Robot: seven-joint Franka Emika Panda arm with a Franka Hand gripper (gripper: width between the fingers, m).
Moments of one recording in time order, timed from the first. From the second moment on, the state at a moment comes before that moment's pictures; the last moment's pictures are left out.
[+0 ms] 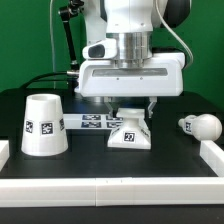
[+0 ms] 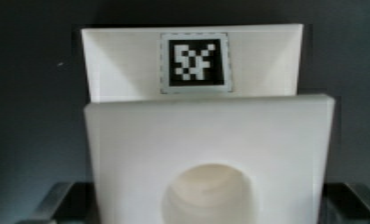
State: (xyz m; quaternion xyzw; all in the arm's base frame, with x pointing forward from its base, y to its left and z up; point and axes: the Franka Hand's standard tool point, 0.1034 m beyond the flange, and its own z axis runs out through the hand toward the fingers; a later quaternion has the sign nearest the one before) arm 0.428 0.025 0.048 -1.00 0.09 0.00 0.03
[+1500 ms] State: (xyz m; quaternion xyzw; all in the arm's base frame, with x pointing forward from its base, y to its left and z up) arm 0.582 0.091 0.049 -1.00 -0.01 -0.07 0.06
